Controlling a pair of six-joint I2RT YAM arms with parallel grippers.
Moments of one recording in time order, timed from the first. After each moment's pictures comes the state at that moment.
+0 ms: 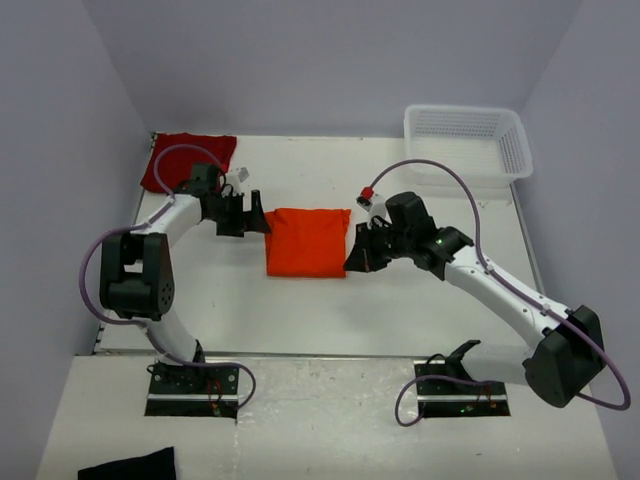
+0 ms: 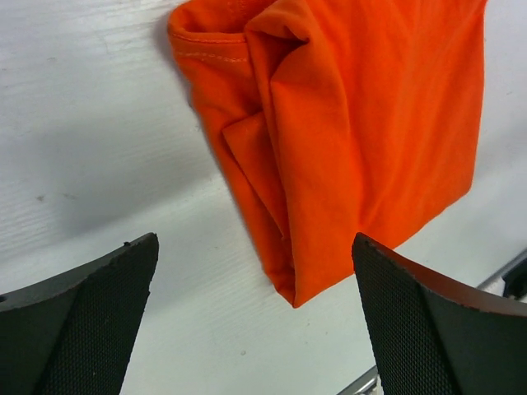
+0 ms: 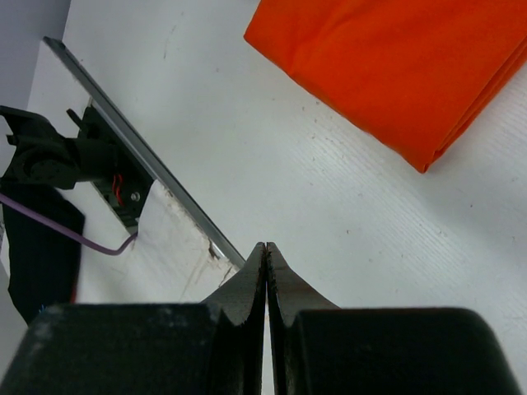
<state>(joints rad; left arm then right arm) -0.07 1.72 1.15 -0.52 0.51 -0.12 0.61 1.25 0.98 -0.47 -0.46 0.41</state>
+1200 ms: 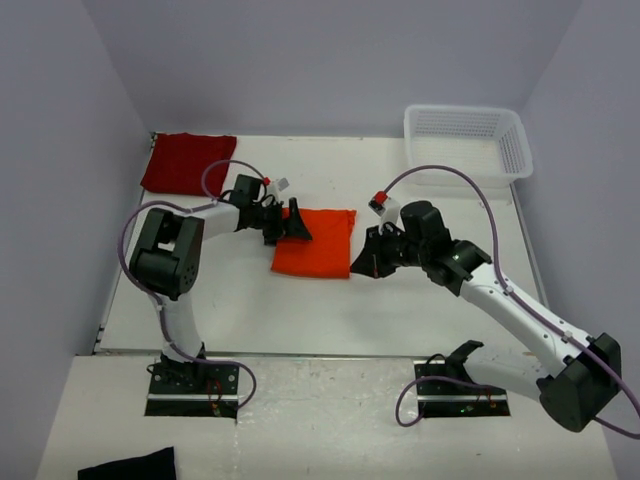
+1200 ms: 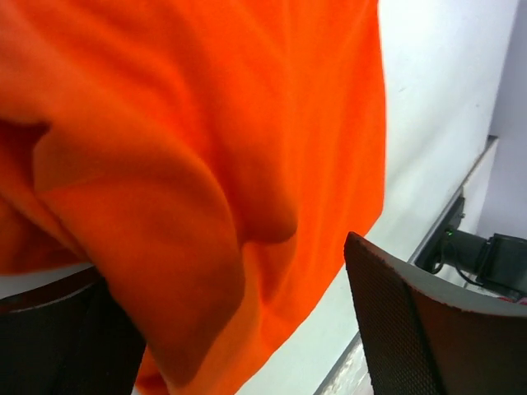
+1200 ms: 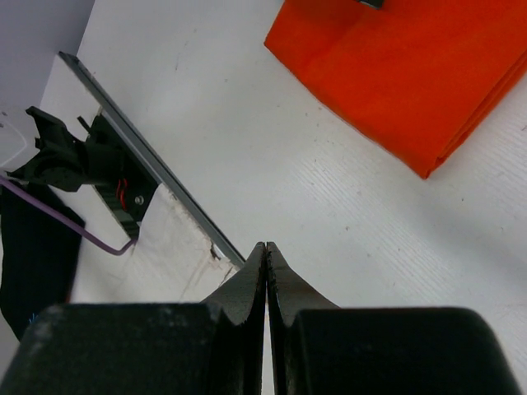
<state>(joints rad) -0.25 1.93 1.12 -0.21 0.70 -0.37 0.61 1.10 0.90 -0.45 -0.44 0.41</state>
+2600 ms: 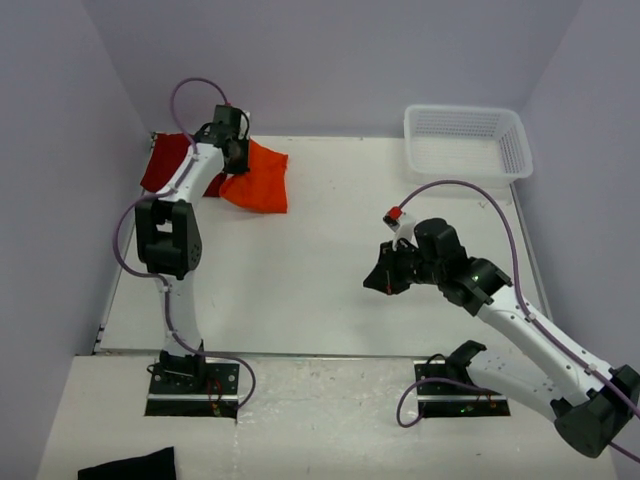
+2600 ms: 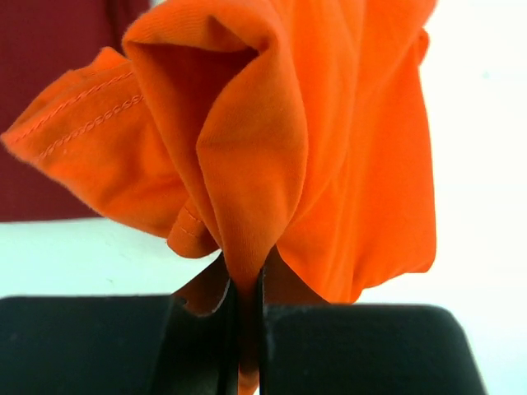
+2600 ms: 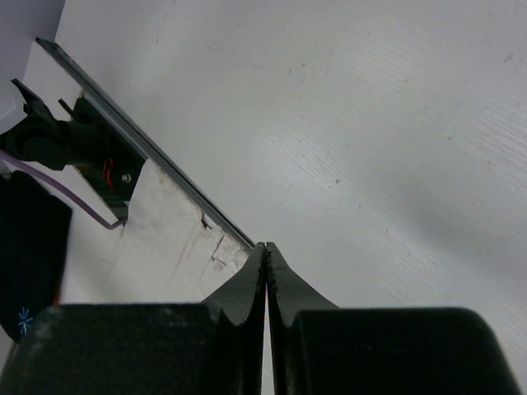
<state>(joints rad) -0.17 2.10 1.85 -0.68 -0.07 -0.09 0.63 0.92 0.83 -0.57 -0.36 0.44</state>
